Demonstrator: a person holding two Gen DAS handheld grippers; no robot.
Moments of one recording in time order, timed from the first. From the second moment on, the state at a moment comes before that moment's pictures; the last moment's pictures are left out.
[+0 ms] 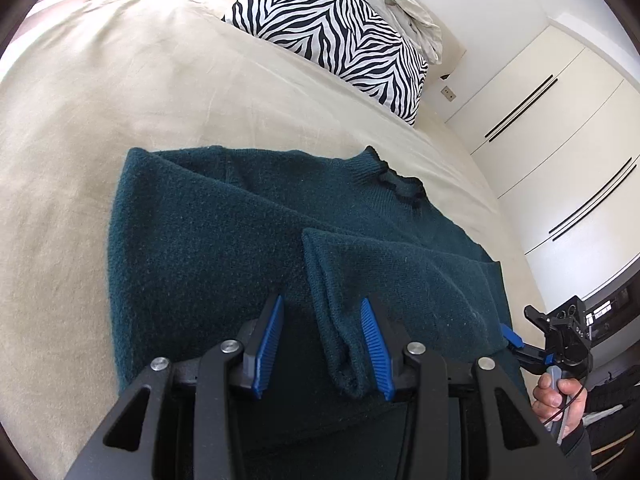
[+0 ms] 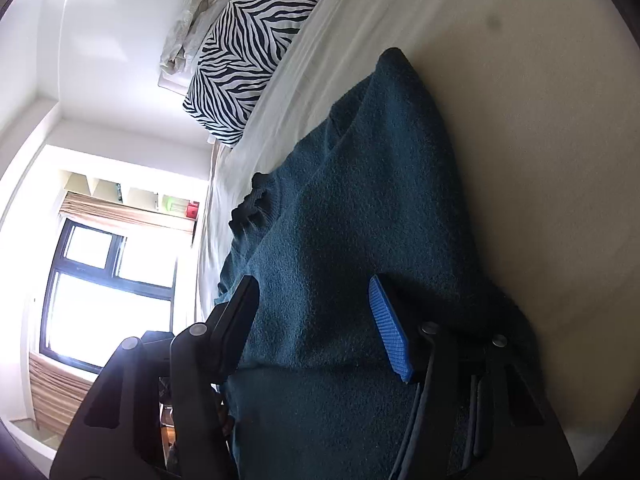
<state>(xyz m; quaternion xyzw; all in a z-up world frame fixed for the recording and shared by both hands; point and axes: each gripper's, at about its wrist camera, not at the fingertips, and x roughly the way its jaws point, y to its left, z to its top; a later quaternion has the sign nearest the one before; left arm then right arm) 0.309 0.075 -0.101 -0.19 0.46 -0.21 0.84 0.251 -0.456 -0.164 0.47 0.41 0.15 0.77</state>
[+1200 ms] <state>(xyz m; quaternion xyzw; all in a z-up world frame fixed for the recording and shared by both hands) -0.018 0.152 -0.106 -0.24 0.55 -0.19 0.78 -0.116 -0.473 -0.123 0.38 0.43 0.00 0.81</state>
